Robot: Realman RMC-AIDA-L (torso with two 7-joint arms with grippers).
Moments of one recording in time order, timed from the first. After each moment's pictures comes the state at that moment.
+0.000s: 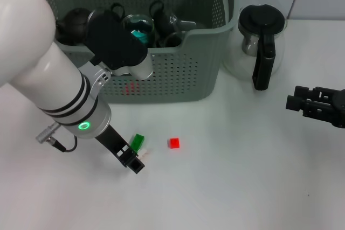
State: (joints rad) left arm -0.54 -2.17 1.58 1.40 2.75 1.56 -2.71; right arm 0.44 2.02 -0.56 -0.67 -1.98 -1.66 1.62
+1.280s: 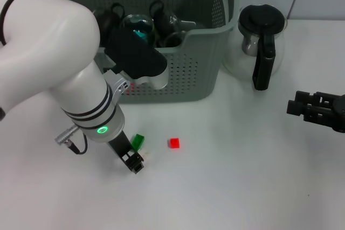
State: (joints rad) left arm -0.64 -2.17 1.67 1.24 2.79 1.49 -2.81; right arm 0.44 2.02 -0.57 -0.65 -1.98 -1.65 1.61
